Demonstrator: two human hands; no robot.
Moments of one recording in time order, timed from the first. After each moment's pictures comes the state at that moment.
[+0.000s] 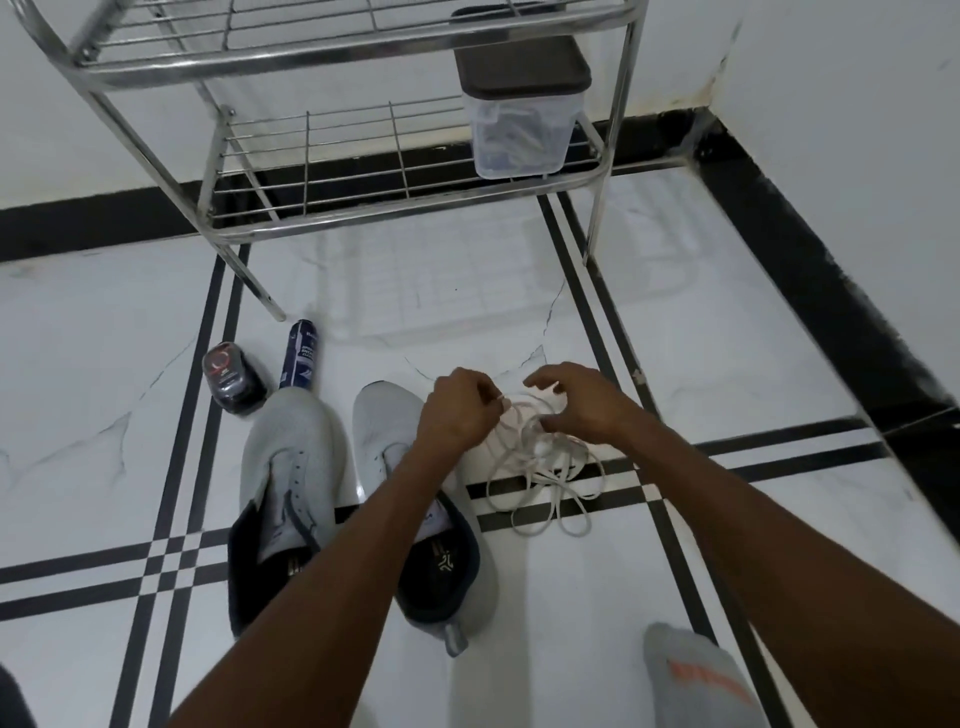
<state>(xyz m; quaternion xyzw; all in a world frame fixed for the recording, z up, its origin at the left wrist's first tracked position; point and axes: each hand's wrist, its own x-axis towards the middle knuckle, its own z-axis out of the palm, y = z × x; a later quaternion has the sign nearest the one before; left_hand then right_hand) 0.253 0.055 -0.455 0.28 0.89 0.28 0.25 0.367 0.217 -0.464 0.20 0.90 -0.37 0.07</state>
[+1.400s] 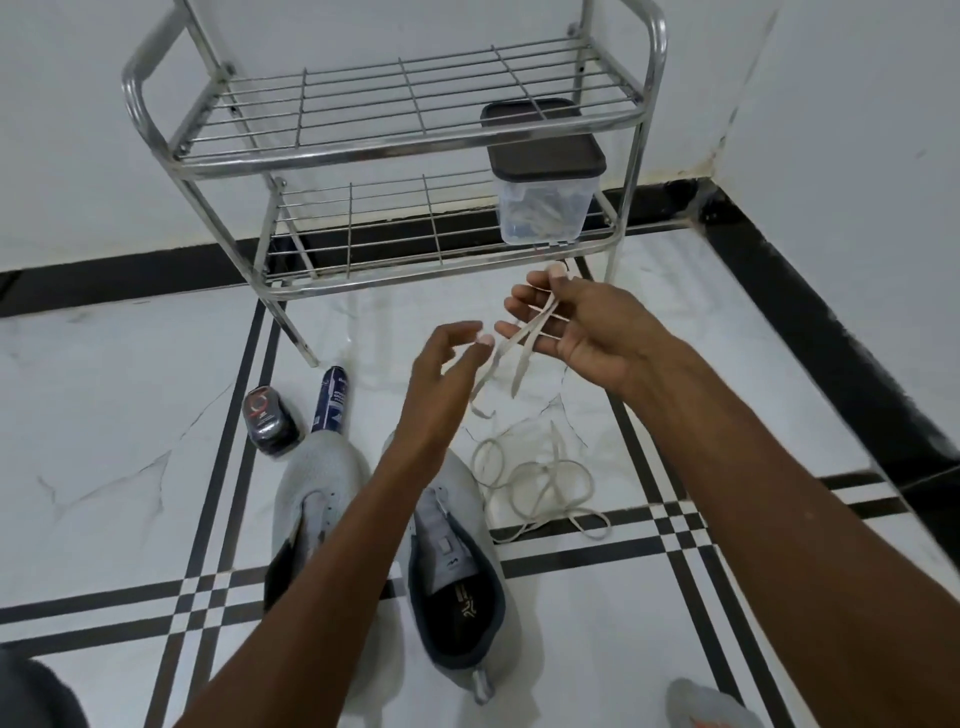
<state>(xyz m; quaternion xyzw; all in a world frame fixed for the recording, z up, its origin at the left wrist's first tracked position) 0.234 0.036 -0.357 0.18 0.74 0.62 0.20 0.308 0.188 -0.285 0.30 0.42 -0.85 -0.12</state>
